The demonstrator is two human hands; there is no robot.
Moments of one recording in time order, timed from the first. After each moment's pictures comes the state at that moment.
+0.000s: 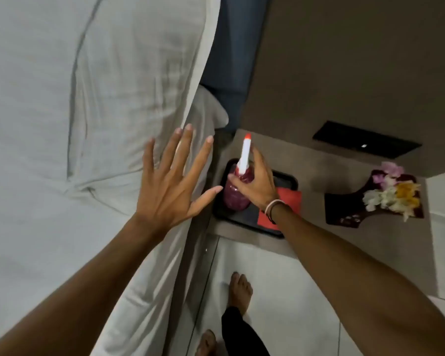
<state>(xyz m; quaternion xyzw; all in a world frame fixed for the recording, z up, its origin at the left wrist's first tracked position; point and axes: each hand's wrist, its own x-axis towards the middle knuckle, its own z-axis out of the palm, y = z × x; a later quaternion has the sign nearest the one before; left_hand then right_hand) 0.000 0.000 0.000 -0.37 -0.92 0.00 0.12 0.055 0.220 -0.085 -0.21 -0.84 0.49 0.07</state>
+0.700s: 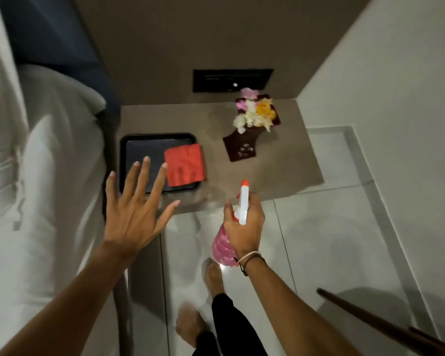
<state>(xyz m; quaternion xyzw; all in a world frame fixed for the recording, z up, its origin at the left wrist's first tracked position) 0.143 0.059 -0.048 -0.49 -0.87 0.03 0.03 0.334 0.199 -0.078 -0.52 -0.69 0.40 0.31</state>
